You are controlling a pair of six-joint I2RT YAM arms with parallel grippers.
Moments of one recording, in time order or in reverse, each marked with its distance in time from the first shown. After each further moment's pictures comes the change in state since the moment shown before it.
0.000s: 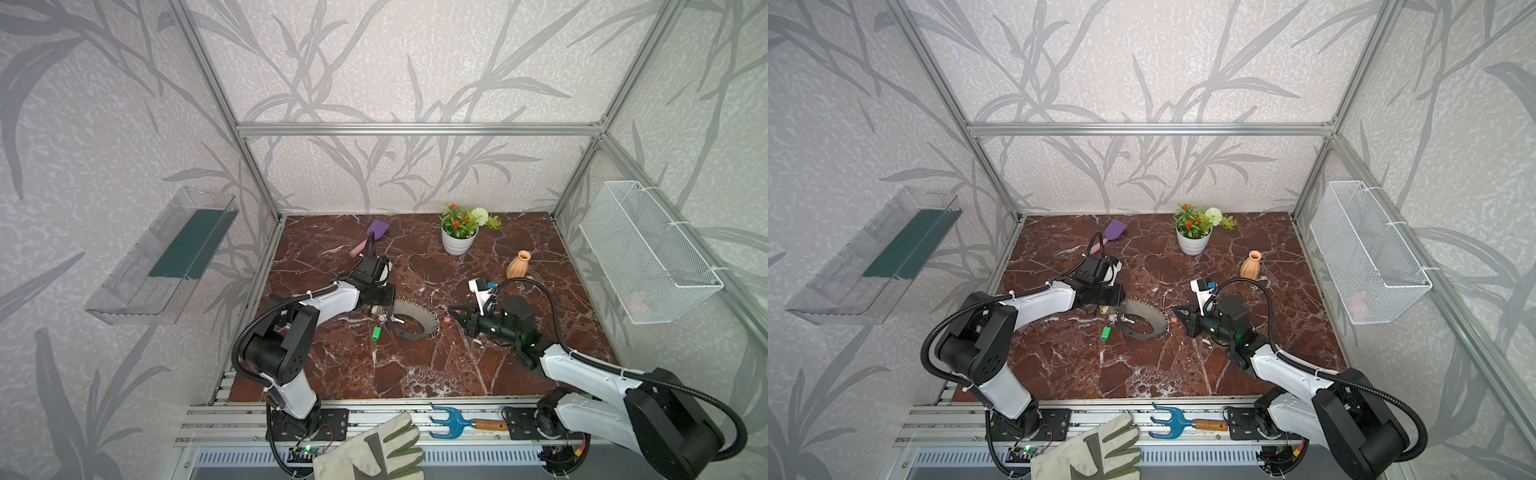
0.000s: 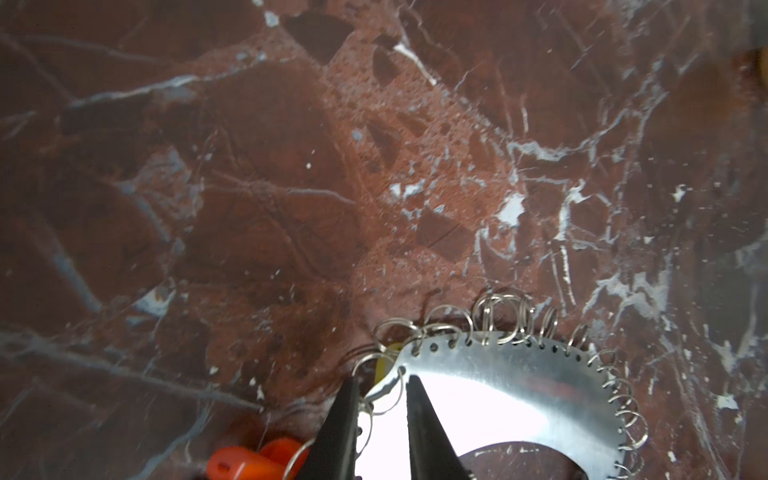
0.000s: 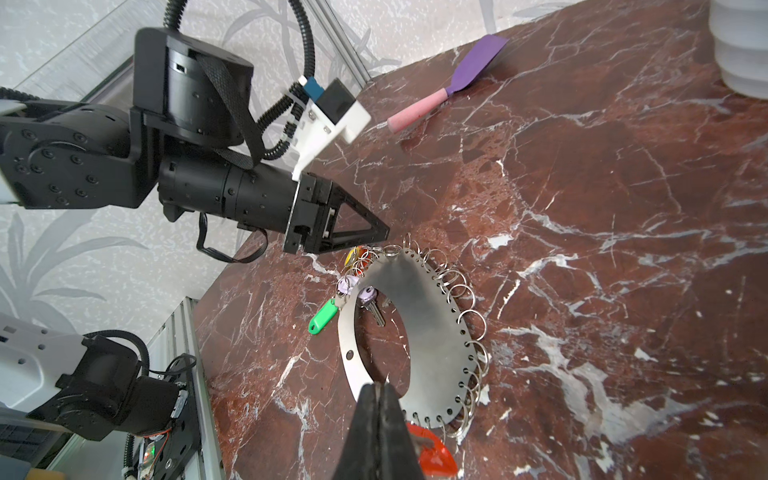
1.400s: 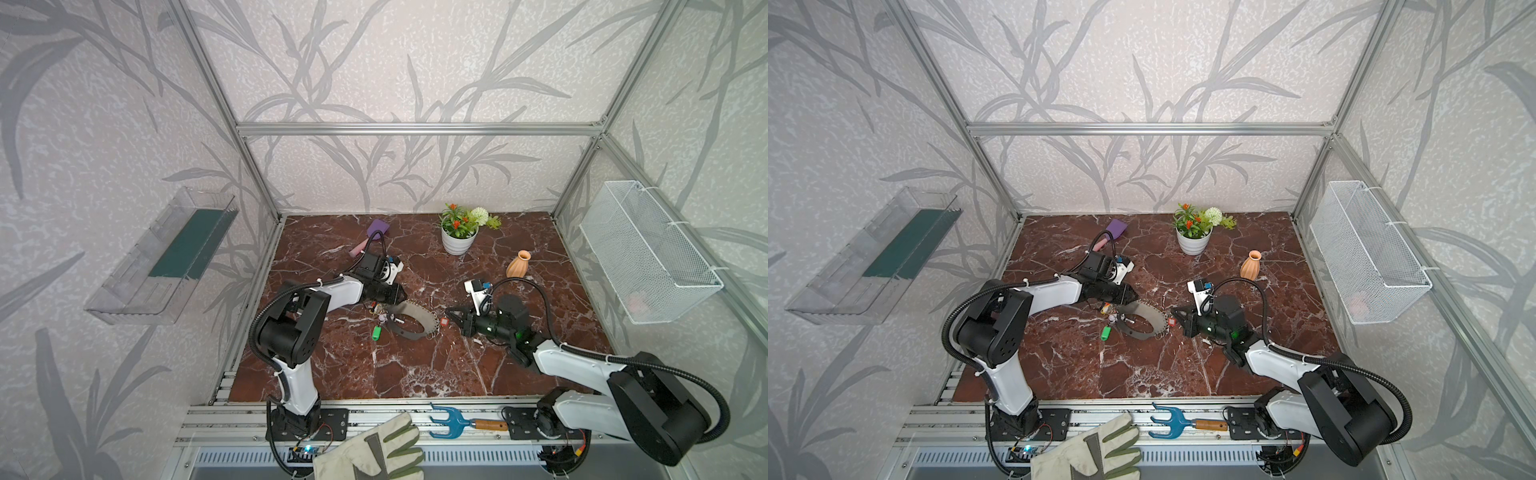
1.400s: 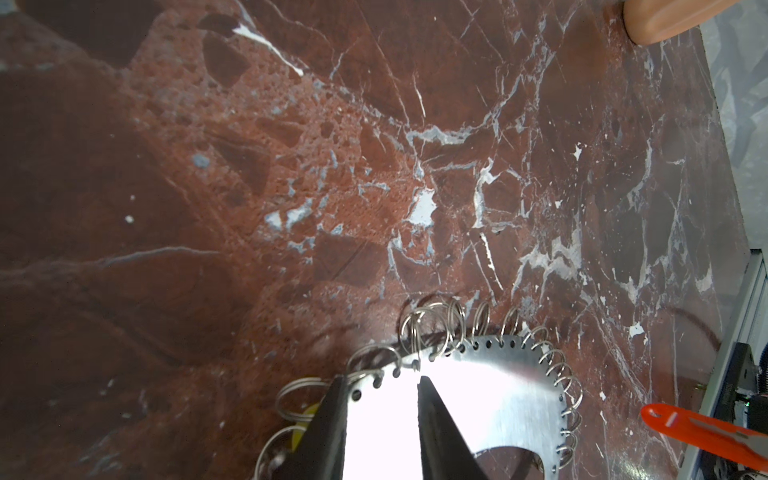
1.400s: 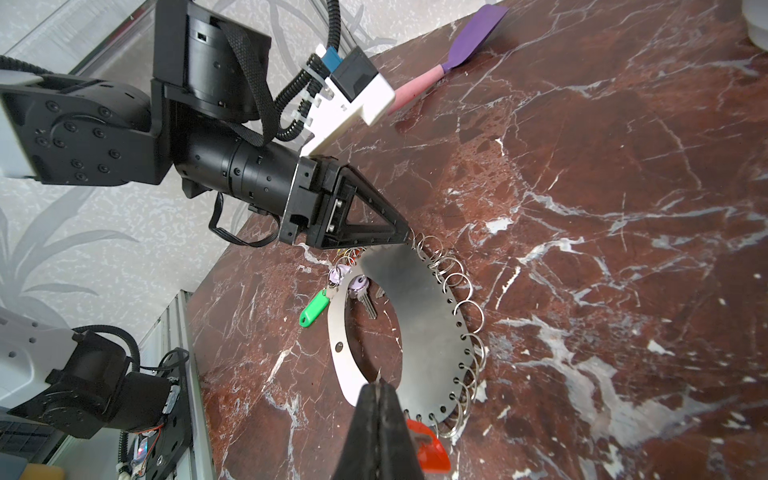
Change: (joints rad) left arm 0.014 0.138 0.081 0.012 0.220 0.107; right arm 0.000 0.085 0.003 0.051 -0.010 0.000
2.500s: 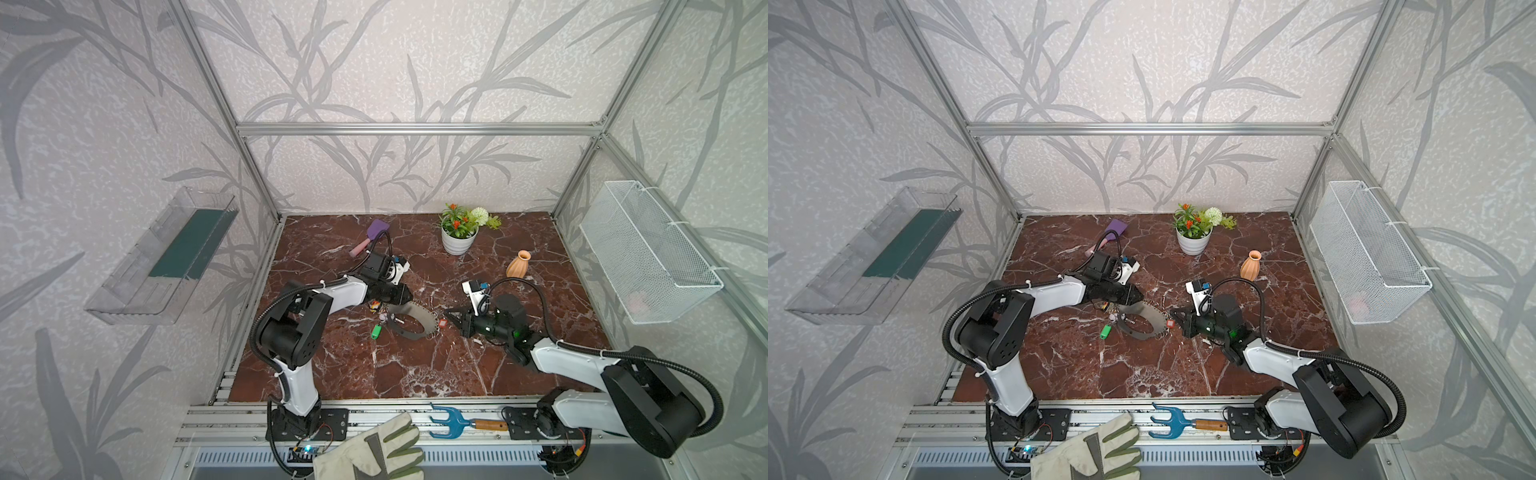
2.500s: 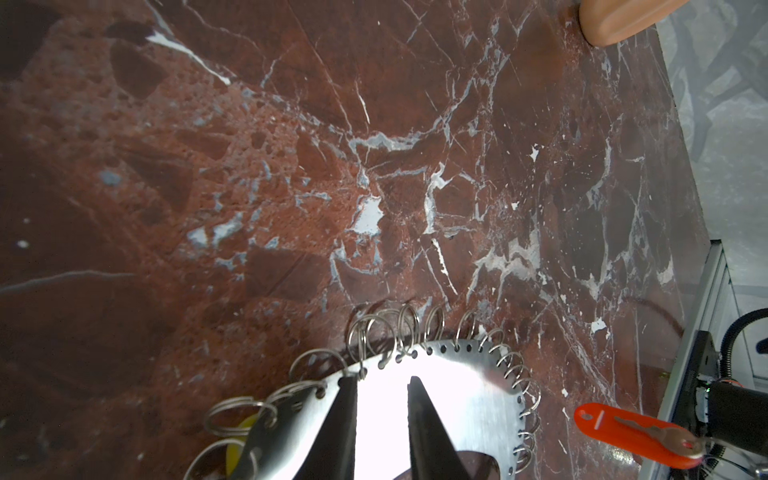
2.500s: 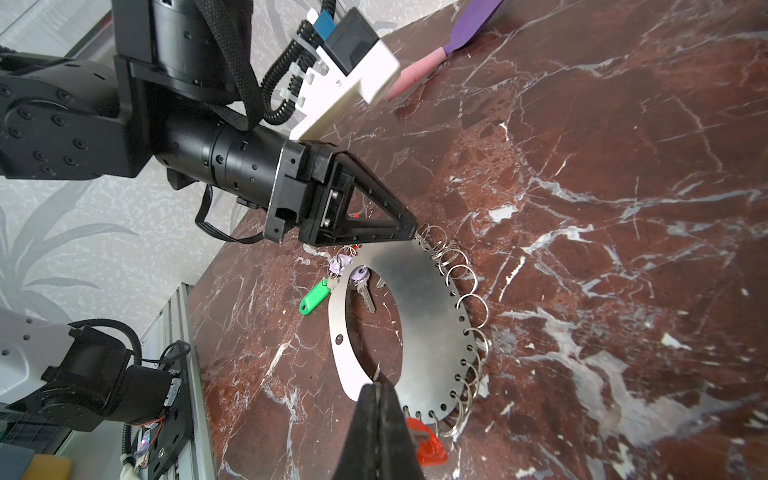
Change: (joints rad) left arm -0.046 -0.011 0.004 0.015 0.020 -0.047; right arm 0.000 0.035 0.008 0.005 -0.018 0.000
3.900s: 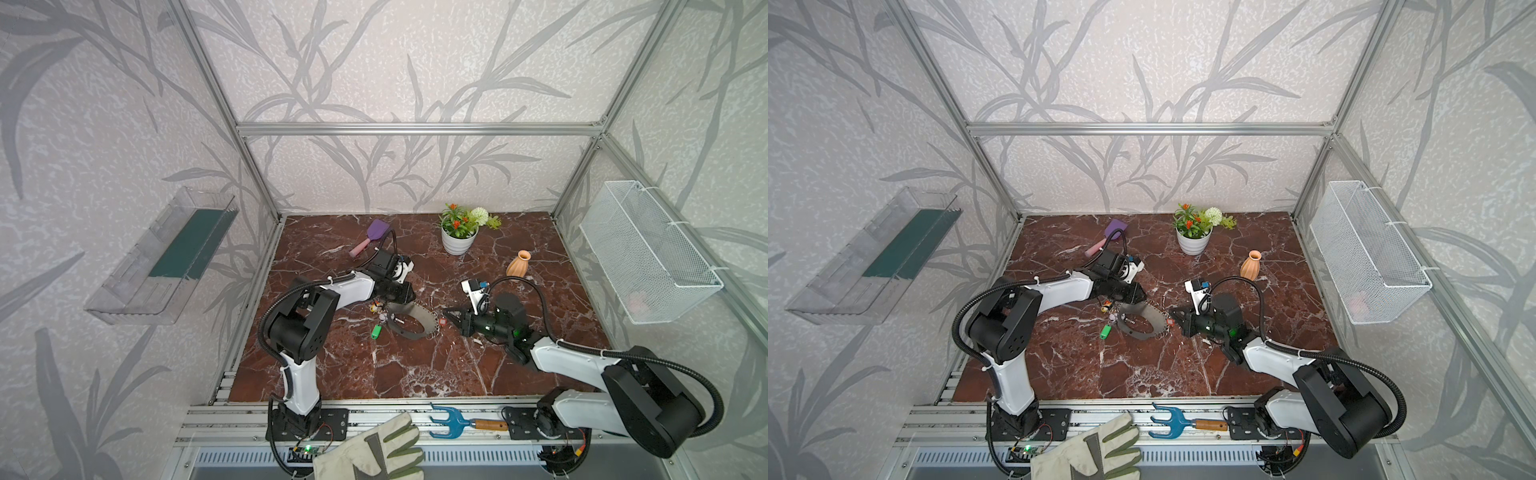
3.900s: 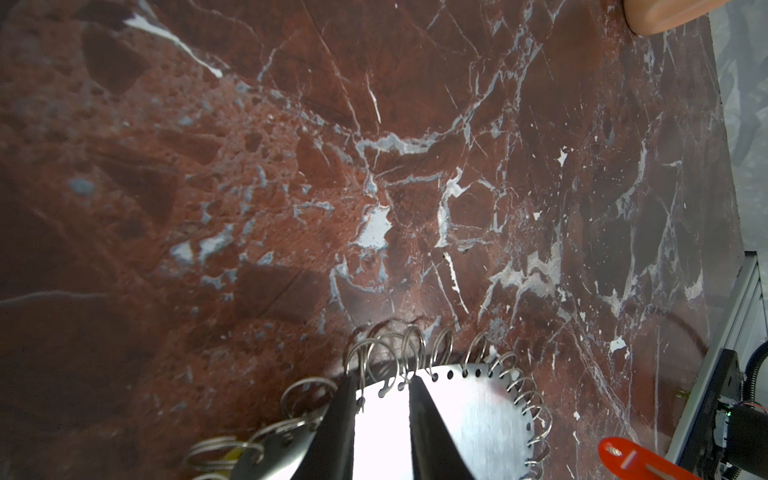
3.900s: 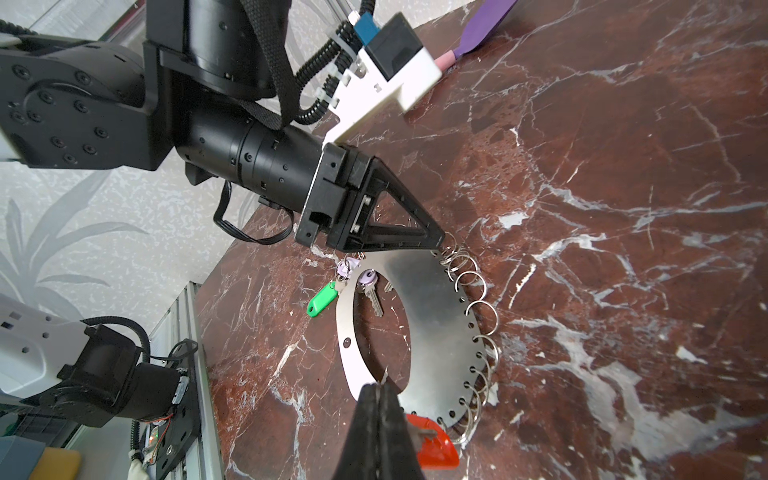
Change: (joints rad) left arm -0.033 0.068 0.100 -0.089 -0.057 -0.025; right arm 0.000 0.000 0.011 0.000 -0.017 0.000
